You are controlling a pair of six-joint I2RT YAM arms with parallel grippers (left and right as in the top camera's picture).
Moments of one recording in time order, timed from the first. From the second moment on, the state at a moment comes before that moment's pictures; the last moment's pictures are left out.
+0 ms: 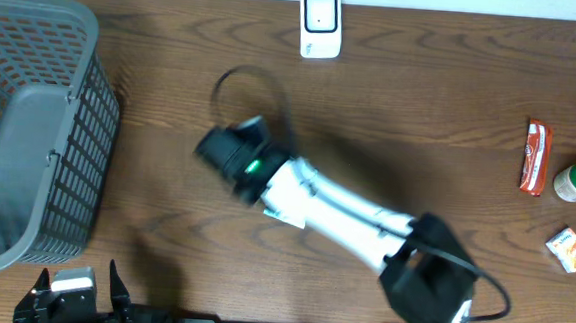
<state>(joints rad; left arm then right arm) -0.08 0.01 0.89 -1.28 -0.35 0.09 0.93 2.01 1.63 -0.95 0.37 0.51</state>
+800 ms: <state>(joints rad) -0.08 0.01 0.89 -1.28 -0.35 0.09 0.71 2.05 1.45 -0.85 -0.07 0.48</state>
